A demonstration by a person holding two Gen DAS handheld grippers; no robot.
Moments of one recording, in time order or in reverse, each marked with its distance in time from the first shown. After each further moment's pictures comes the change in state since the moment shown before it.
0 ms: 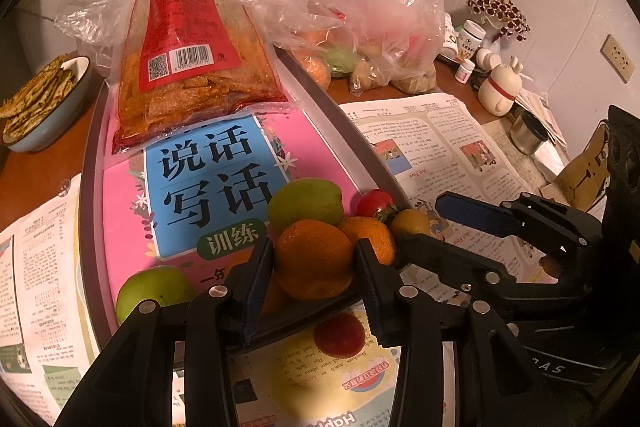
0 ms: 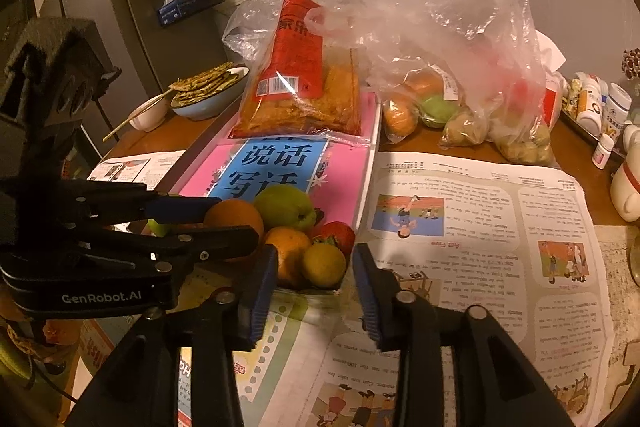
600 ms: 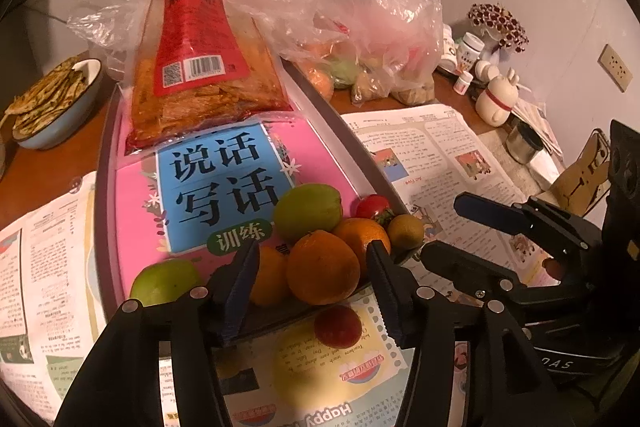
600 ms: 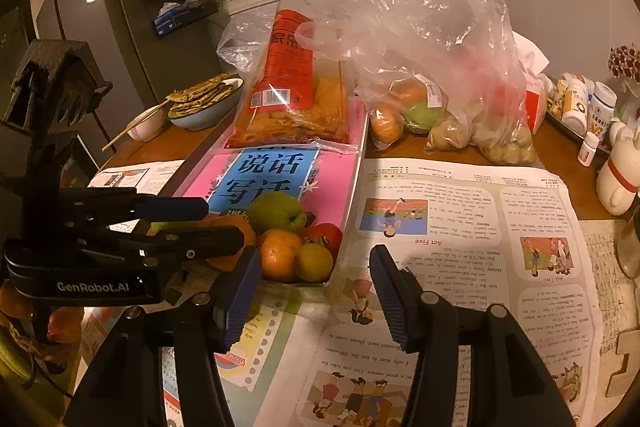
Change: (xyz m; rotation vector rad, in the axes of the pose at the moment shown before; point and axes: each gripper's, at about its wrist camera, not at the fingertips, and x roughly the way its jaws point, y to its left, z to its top) left arm -0.019 0.002 -0.003 -0.022 -0.039 0.004; right arm -0.016 0.000 -0.002 0.015 -0.026 -0.013
